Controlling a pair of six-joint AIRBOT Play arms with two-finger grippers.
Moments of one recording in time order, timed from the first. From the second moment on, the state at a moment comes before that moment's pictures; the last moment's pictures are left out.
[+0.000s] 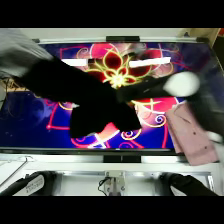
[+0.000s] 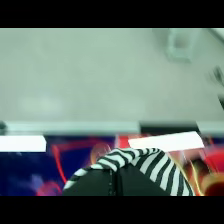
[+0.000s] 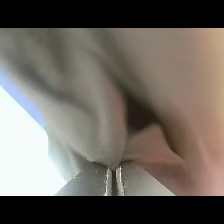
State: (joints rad) left arm 0.27 -1.11 2.05 1.10 -1.08 -1.37; right arm 0.43 -1.10 1.40 -1.11 1.08 1.49
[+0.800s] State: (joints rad) left arm 0.51 -0.88 1.96 1.09 -0.90 -1.53; right arm 0.30 -0.81 1.52 -1.30 1.02 1.59
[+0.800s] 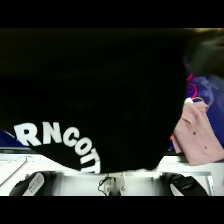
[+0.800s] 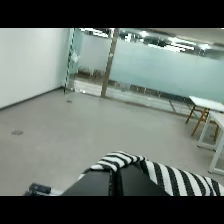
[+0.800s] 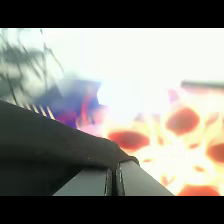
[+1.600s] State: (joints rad) left arm 0.26 -1.07 1.33 1.03 -0.97 -1.45; right arm 0.30 -1.51 1.52 -1.10 1.19 1.63
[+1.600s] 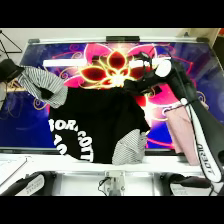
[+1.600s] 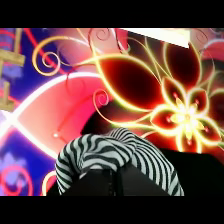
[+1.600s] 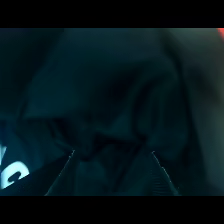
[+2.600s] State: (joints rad) left arm 0.30 -1.09 1.31 1.02 -0.97 -1.36; right arm 0.59 -1.21 0.95 -1.21 1.46 1.70
